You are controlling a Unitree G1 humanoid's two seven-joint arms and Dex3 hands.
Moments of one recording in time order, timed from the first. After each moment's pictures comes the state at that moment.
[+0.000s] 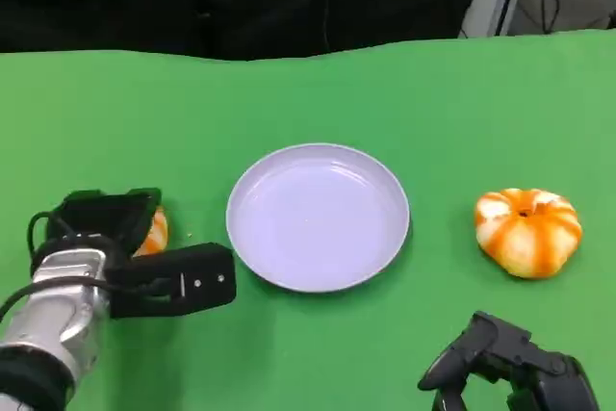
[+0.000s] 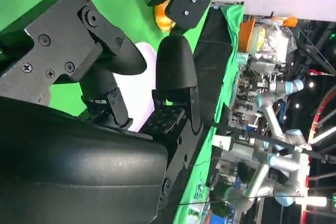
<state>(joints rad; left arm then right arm) -0.57 0.32 -0.46 0.83 0.83 0.14 0.06 0.43 0.04 0.21 -0.13 -0.14 -0.59 0.00</state>
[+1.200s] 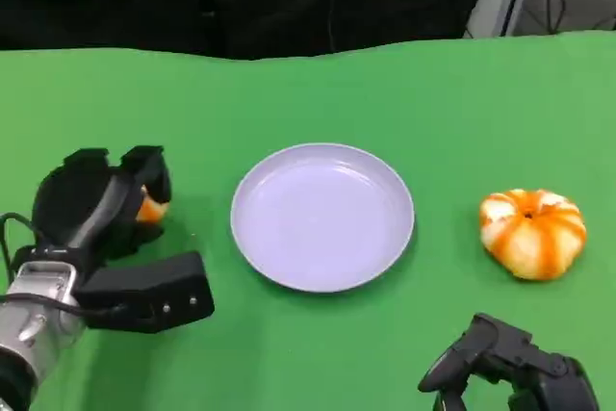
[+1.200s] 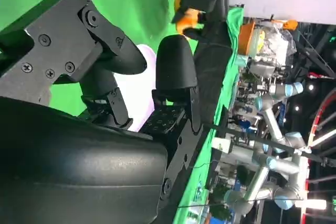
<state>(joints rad) -0.60 0.38 -0.47 0.99 0.74 -0.33 0.63 0.44 0.04 0.21 -0.14 -0.15 -0.59 0.00</state>
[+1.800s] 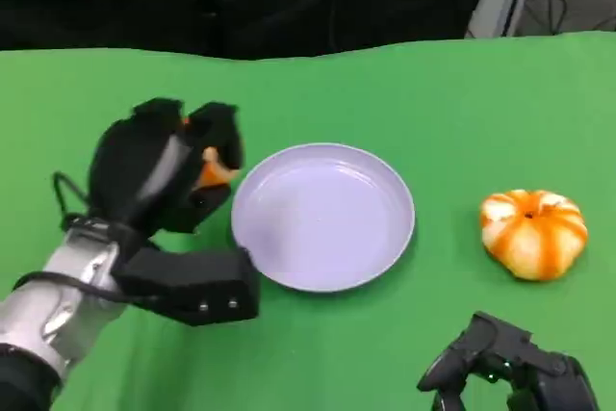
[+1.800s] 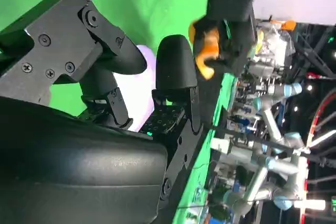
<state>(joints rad) -0.52 0.37 -0.43 0.56 0.73 -0.34 0.53 0.44 0.04 0.22 -0.14 -0.14 -0.59 0.00</state>
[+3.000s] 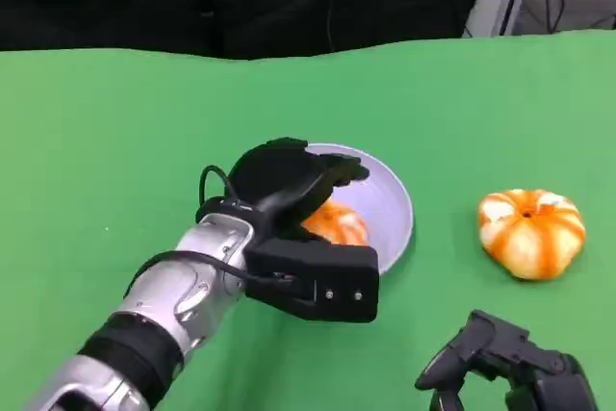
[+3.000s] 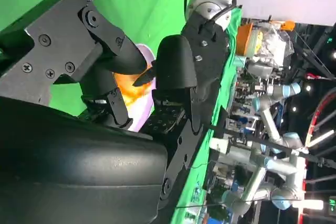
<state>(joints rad) -0.67 0.11 -0.58 0.70 0.82 -0.11 0.15 0.43 0.04 0.22 -0.14 -0.15 -0.59 0.00</state>
